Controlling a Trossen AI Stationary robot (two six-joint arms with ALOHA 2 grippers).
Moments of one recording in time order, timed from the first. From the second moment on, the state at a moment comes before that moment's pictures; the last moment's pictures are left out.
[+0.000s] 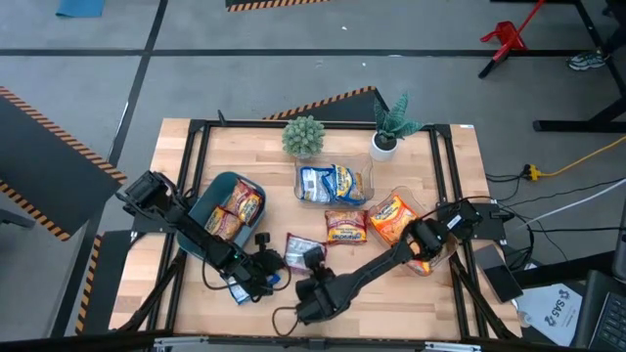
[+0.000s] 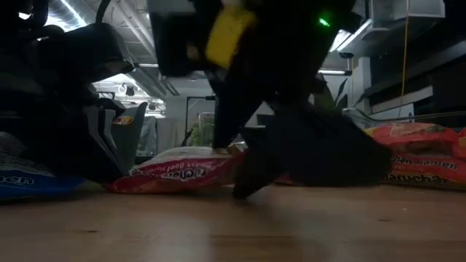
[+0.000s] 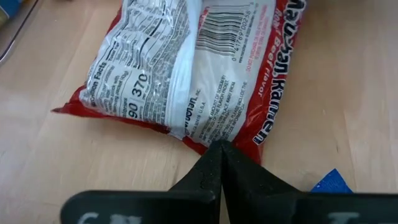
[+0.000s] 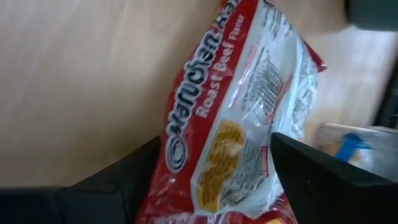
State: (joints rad) left arm -0.64 1.82 0.73 0.02 -0.57 -0.59; right arm 0.53 2.52 2.10 -1.11 0.67 0.07
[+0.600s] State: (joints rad) left arm -0.66 1.74 0.80 -0.07 -0.52 -0.54; right arm 0.52 2.51 2.12 -1.08 0.66 0.20
